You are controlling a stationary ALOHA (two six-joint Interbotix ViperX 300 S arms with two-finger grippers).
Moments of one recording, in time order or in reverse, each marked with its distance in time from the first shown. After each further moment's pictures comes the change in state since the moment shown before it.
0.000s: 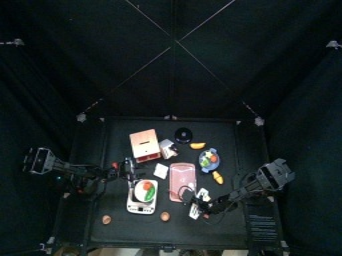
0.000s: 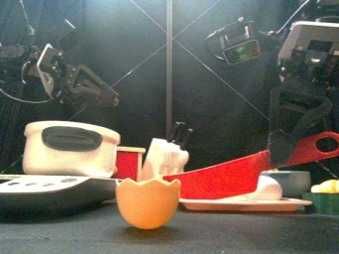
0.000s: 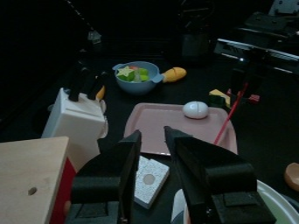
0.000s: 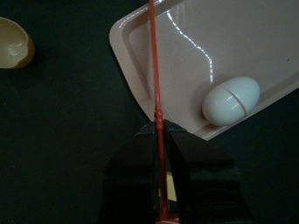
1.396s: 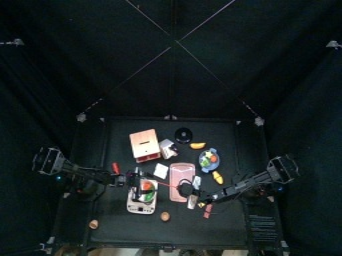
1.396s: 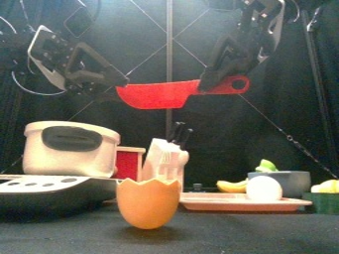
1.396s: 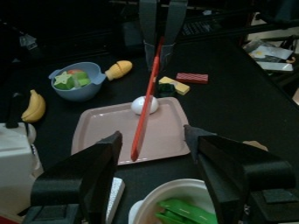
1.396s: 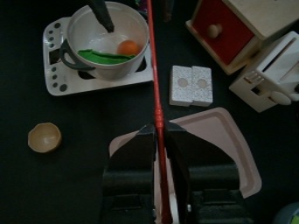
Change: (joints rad) left arm -0.086 0.144 -0.137 0.190 0.110 -0.041; right arm -0.106 -0.166 -0.002 -0.485 -0.097 -0.002
